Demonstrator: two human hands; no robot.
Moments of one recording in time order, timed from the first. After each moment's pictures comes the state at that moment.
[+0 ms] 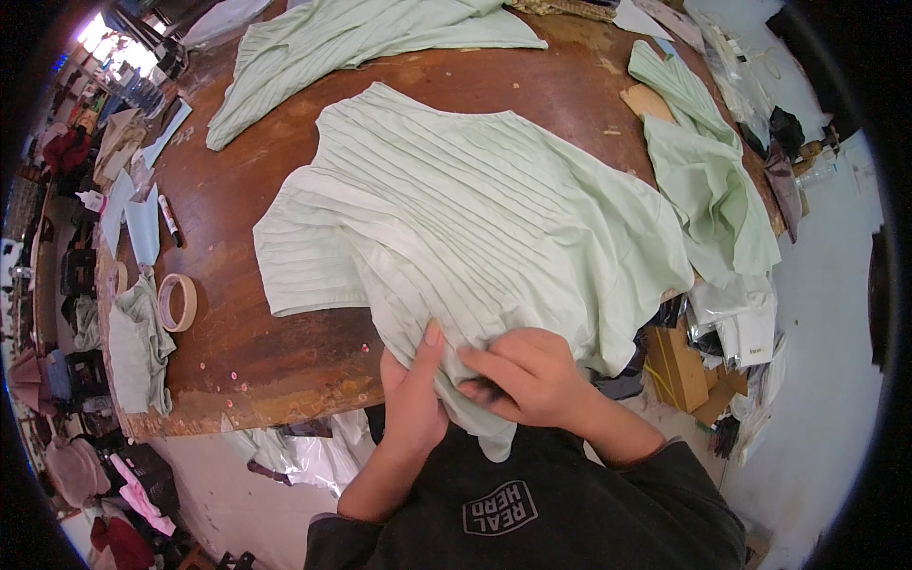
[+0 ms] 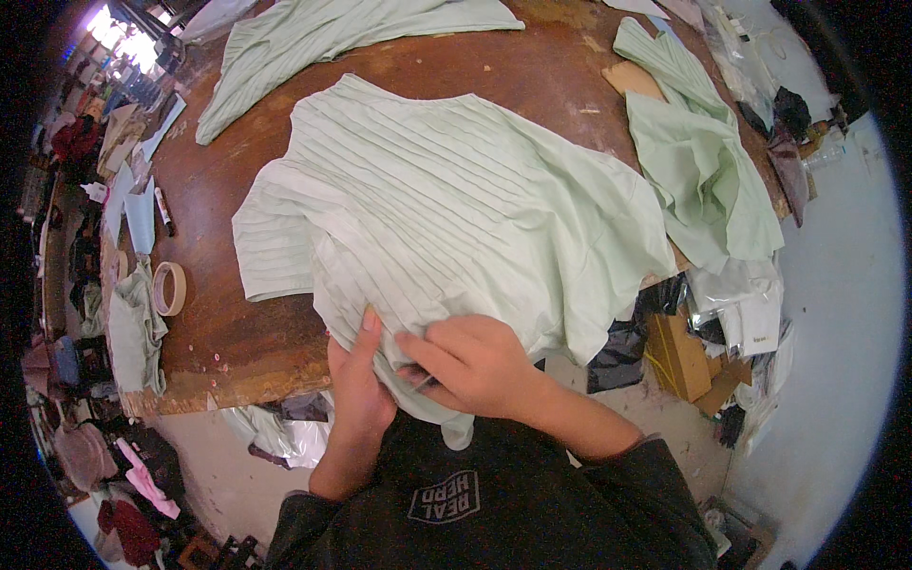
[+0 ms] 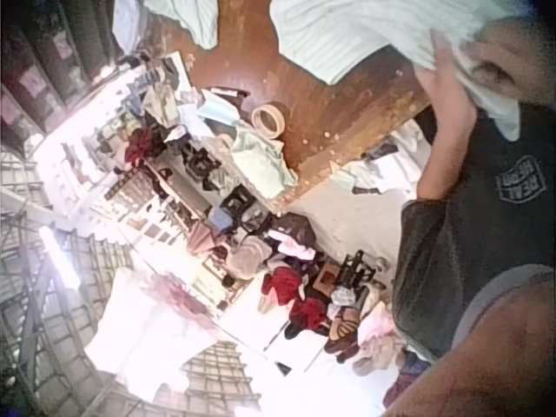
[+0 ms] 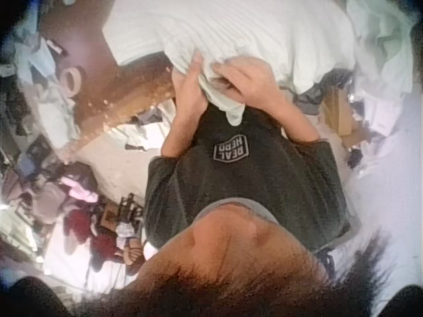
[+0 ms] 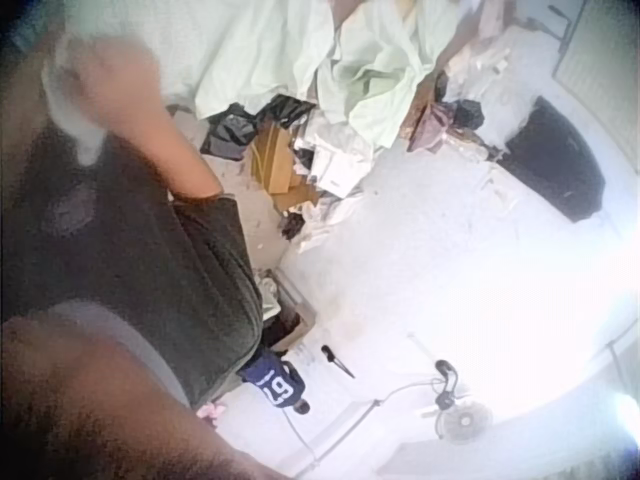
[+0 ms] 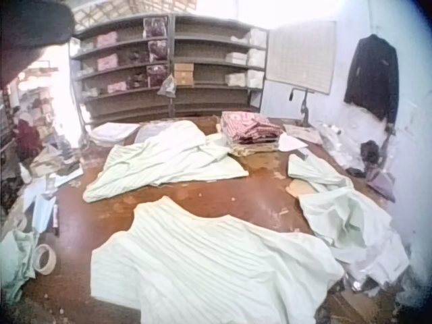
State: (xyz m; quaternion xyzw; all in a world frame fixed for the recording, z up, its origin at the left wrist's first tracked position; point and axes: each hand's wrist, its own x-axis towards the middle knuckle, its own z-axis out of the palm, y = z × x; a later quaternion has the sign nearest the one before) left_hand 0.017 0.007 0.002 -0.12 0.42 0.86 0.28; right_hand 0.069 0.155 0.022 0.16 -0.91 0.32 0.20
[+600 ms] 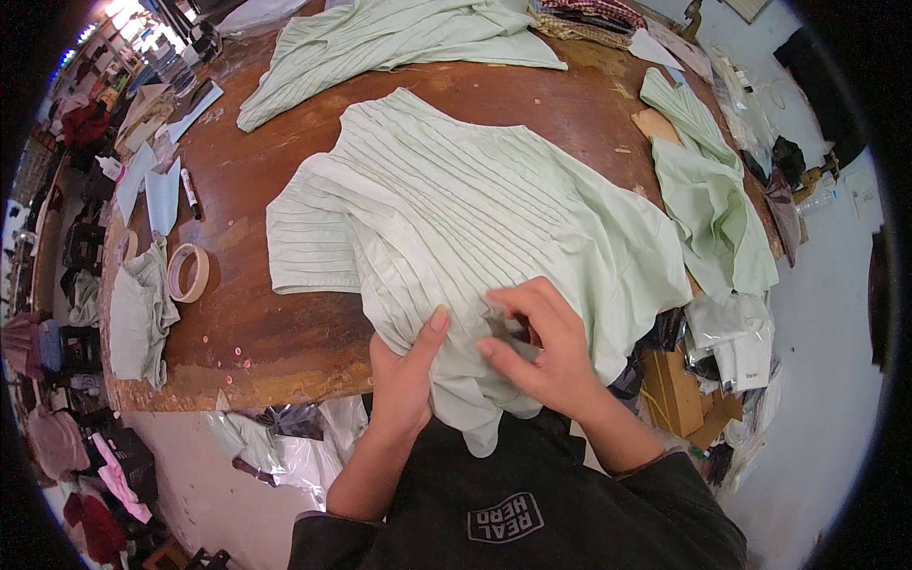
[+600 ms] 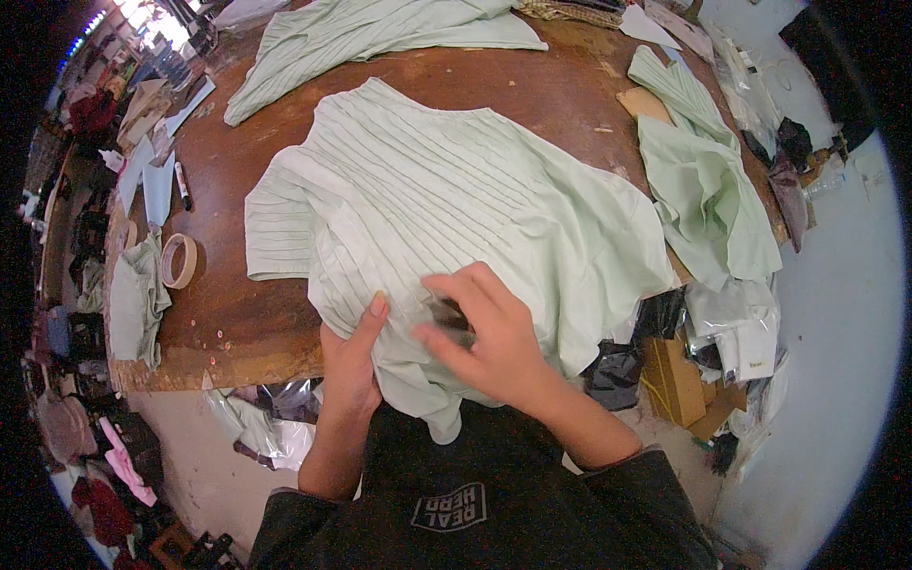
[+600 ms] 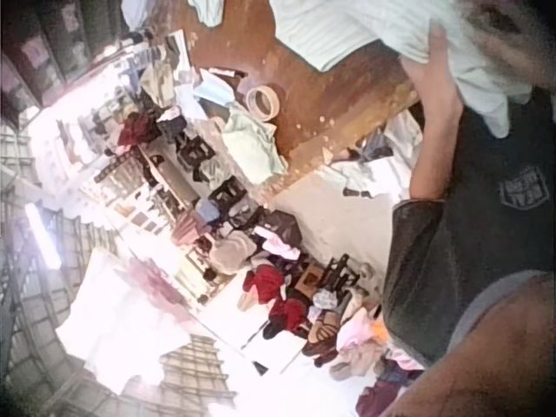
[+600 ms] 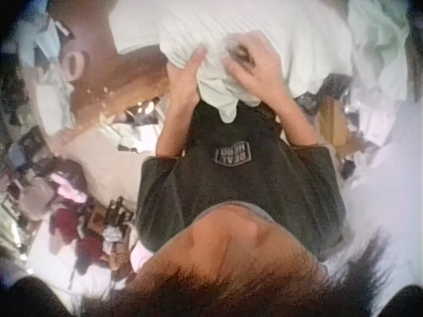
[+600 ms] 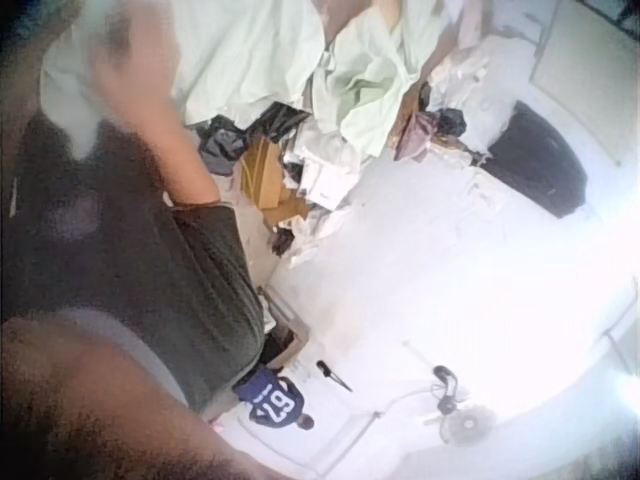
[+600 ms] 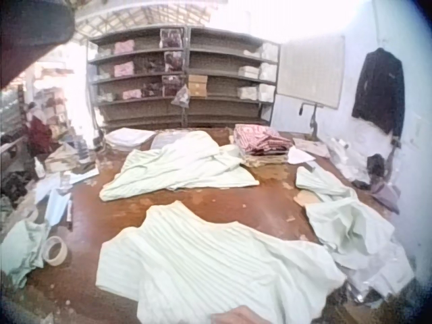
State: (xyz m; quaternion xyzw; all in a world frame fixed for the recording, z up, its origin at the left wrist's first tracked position) left_hand 0.006 -0.011 -0.007 -0.05 0.45 0.86 0.24; right_hand 0.066 0.145 0.038 0.01 -0.89 0.44 0.15
